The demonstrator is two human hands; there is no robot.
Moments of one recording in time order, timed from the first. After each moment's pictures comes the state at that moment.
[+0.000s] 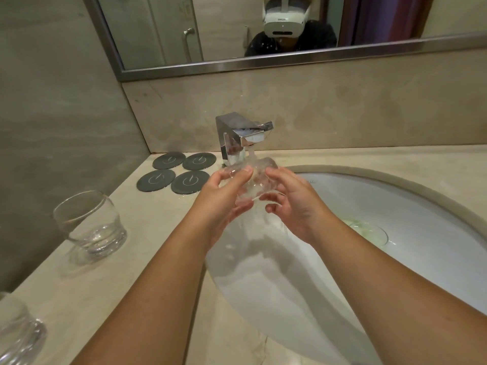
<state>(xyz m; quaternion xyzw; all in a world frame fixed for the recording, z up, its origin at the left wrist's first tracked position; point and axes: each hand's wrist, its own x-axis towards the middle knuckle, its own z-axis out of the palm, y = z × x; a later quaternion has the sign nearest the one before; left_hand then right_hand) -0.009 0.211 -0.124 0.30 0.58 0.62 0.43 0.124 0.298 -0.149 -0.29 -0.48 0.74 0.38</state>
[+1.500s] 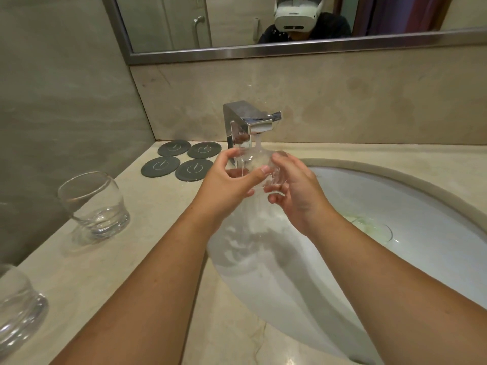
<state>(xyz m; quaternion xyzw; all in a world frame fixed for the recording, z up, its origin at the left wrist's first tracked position) -0.013 0.211 -0.135 0.42 0.61 0.59 0.32 0.115 0.301 -0.156 -0.29 -0.47 0.72 0.42</state>
